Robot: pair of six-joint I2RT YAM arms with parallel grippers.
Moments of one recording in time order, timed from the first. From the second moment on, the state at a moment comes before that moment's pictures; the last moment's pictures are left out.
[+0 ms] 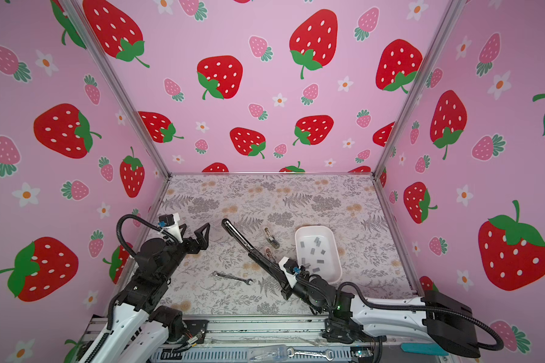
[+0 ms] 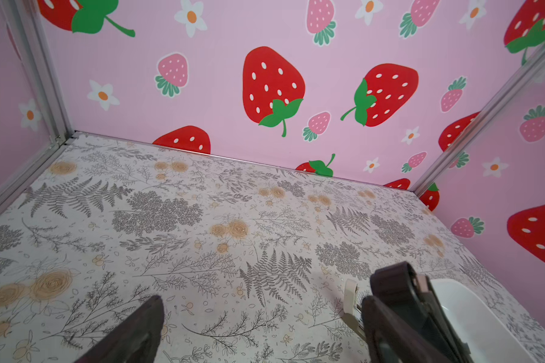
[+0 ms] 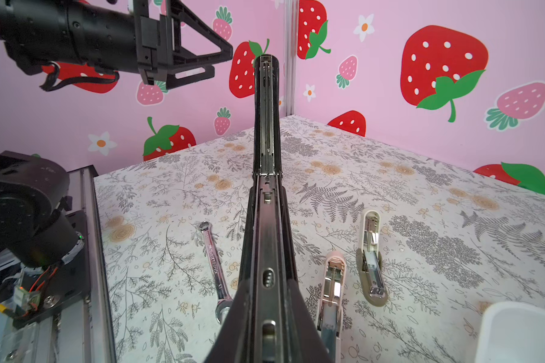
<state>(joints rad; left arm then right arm) -0.25 0.55 0.48 -0.14 -0.04 -0.32 1.38 0.92 0.17 0.68 0.38 0.07</state>
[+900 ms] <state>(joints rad) -0.25 0.43 0.05 0.07 -0.19 -0.41 1.47 1.55 0.33 0.88 0.68 0.29</state>
